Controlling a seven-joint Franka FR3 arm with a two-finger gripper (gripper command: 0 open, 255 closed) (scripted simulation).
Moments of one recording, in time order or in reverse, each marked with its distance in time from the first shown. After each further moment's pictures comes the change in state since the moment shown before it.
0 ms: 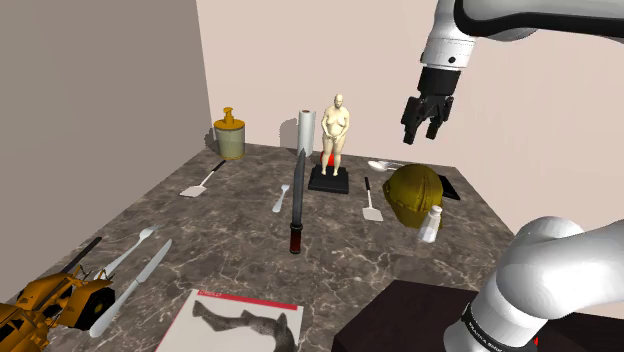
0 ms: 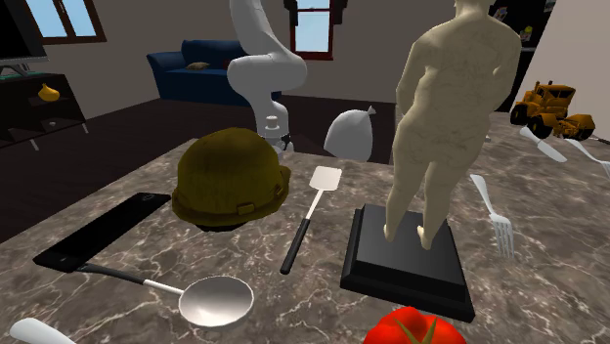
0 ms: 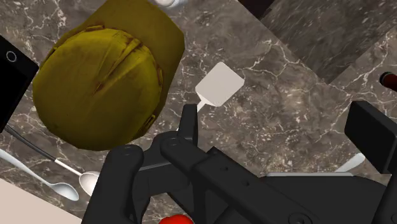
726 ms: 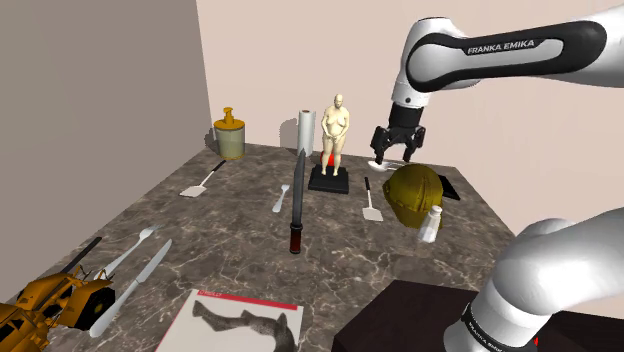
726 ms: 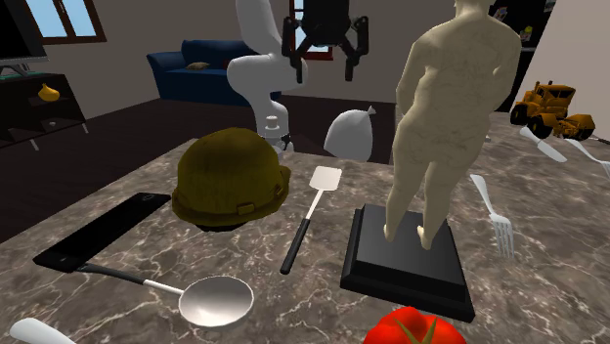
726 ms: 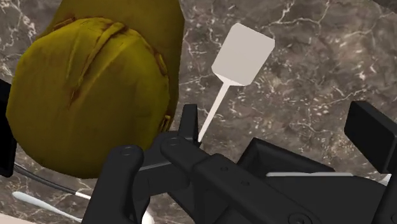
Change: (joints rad) arm -0.085 0.156 0.033 -0.144 0.001 0.323 0.213
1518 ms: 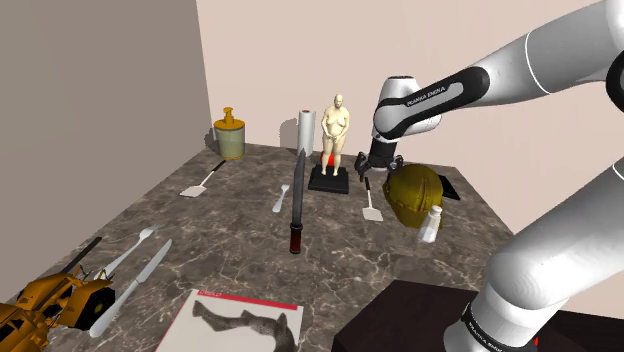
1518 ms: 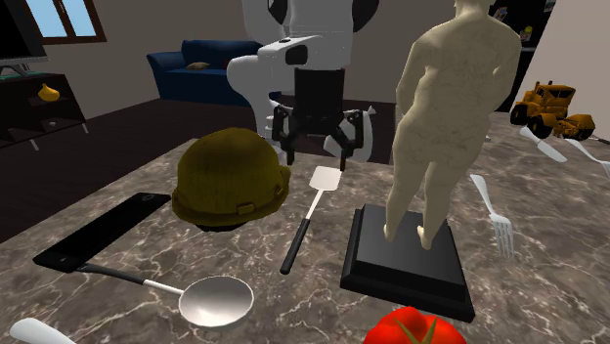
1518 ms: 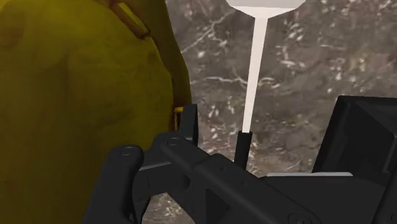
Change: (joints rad) arm -0.117 0.352 0.010 -0.040 -0.038 0.421 0.286
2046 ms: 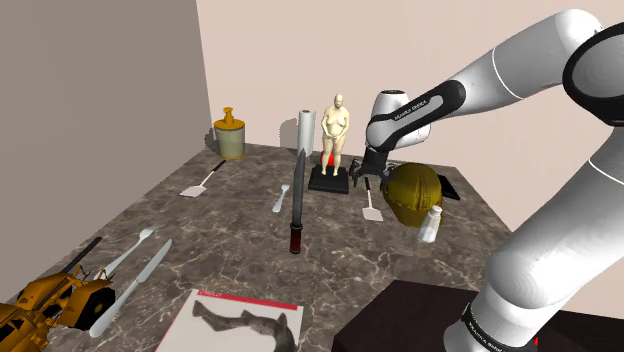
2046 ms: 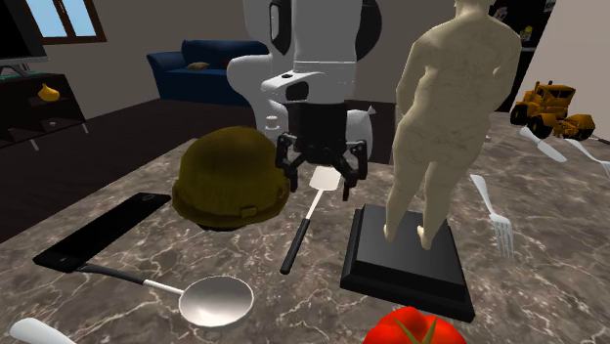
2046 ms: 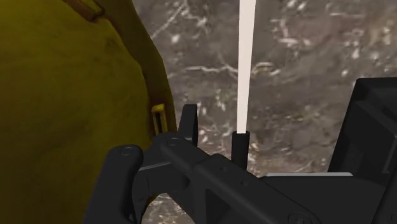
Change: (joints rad) arm -0.015 0.127 0.009 0.009 -0.016 0.151 0.082
